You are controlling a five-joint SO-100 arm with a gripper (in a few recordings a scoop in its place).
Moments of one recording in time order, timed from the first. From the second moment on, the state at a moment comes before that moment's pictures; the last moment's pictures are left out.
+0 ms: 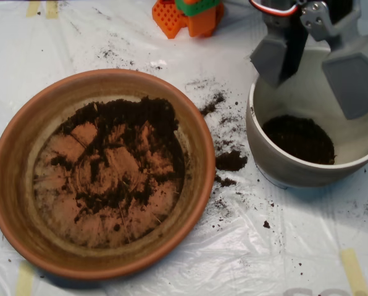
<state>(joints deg) -23.6 91.0 61.3 92.1 -17.8</state>
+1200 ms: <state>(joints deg) 14.4 101.9 107.8 67.1 -16.0</state>
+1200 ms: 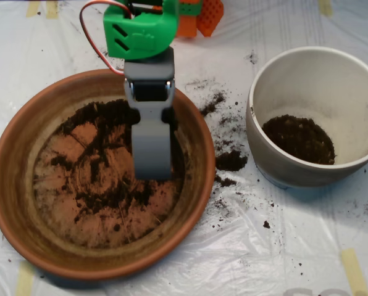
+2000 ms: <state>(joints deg) 24.8 79.1 104.6 62.2 -14.4</state>
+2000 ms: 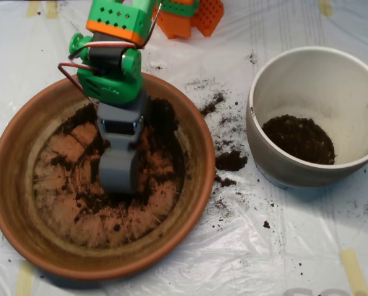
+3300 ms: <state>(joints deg) -3.3 168.0 156.4 58.6 -14.6</state>
